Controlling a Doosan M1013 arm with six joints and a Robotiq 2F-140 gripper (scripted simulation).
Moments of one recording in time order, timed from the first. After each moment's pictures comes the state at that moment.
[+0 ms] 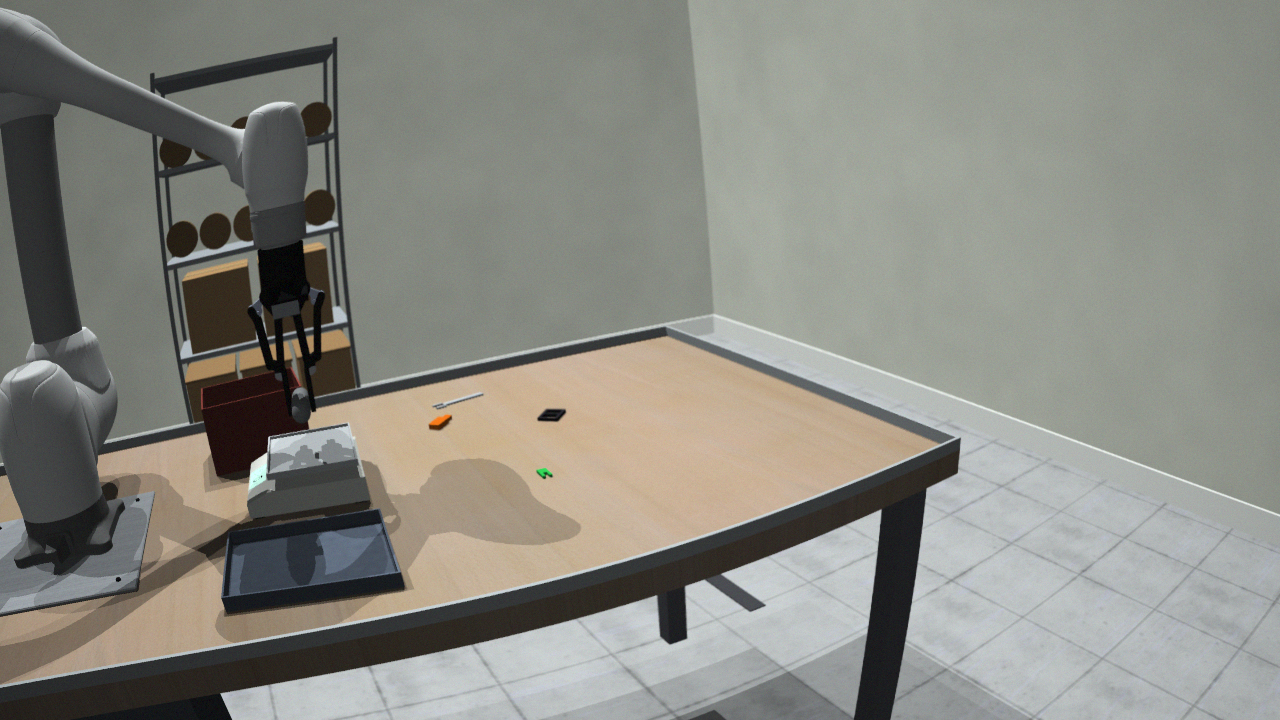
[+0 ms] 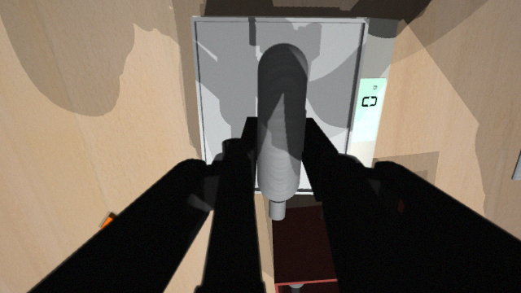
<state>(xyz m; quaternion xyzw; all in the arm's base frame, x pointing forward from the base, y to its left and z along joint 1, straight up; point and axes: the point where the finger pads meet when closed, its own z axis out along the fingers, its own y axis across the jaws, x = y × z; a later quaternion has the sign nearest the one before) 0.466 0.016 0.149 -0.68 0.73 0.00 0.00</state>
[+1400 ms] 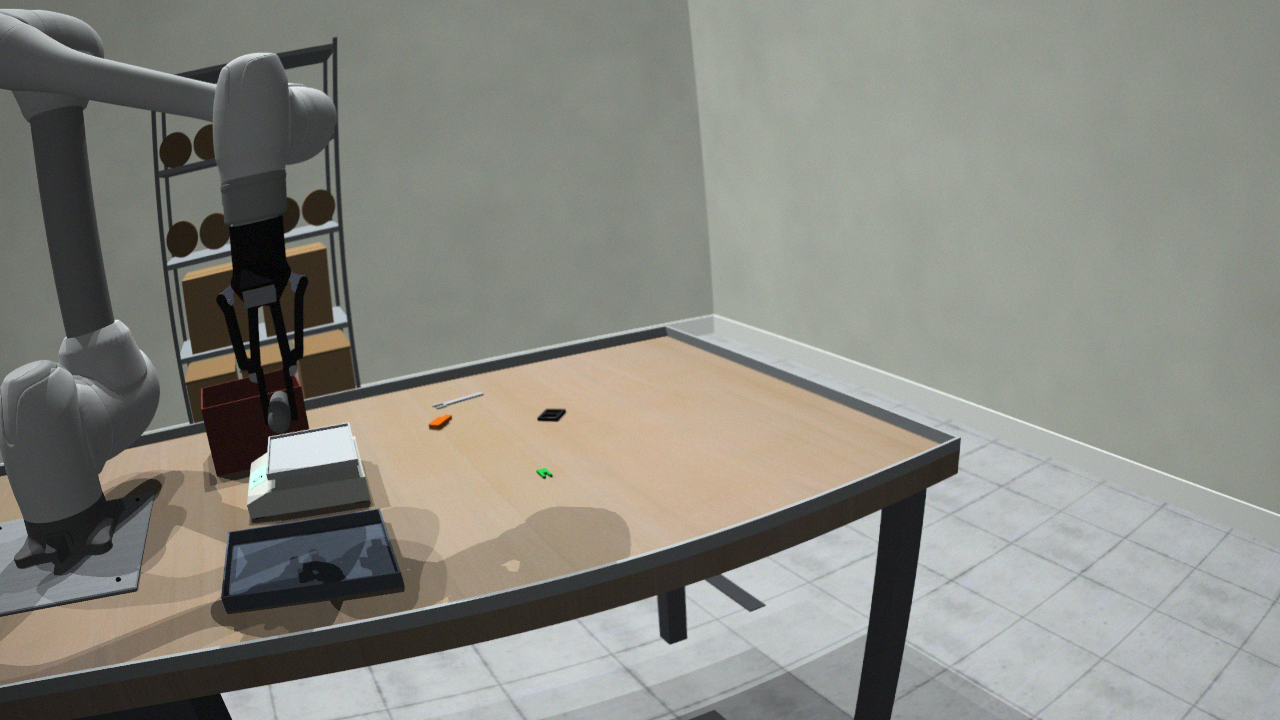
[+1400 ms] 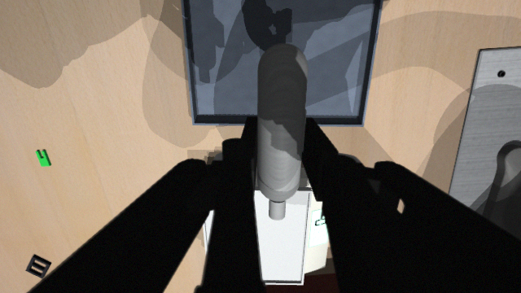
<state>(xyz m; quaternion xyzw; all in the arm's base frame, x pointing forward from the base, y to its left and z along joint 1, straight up) 0.432 -0.177 0.200 -0.68 0.73 0.00 0.00</state>
